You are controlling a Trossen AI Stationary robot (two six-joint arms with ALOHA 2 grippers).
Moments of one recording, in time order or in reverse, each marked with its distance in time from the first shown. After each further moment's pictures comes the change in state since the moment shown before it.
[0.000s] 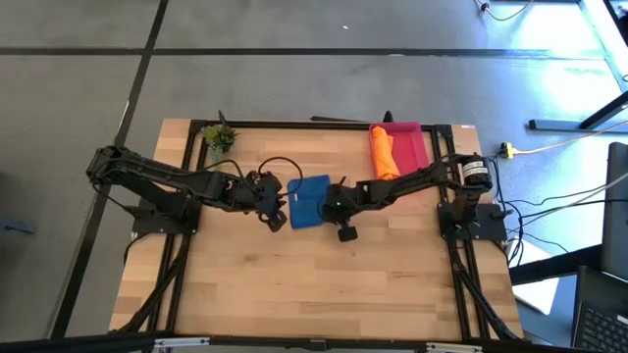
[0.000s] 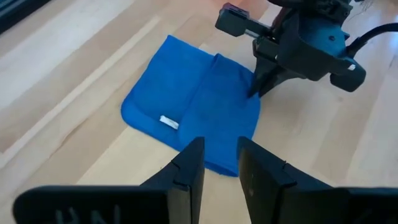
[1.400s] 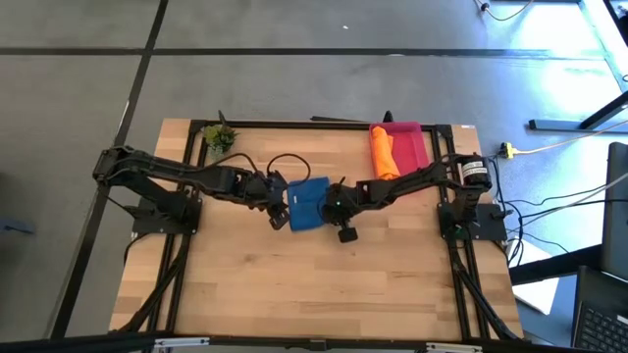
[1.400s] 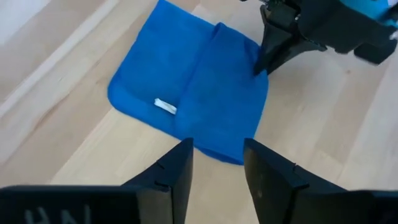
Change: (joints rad) left arm 0.101 0.066 0.001 -0.005 0.195 0.067; right arm -0.004 0.002 0.000 0.014 -0.045 0.004
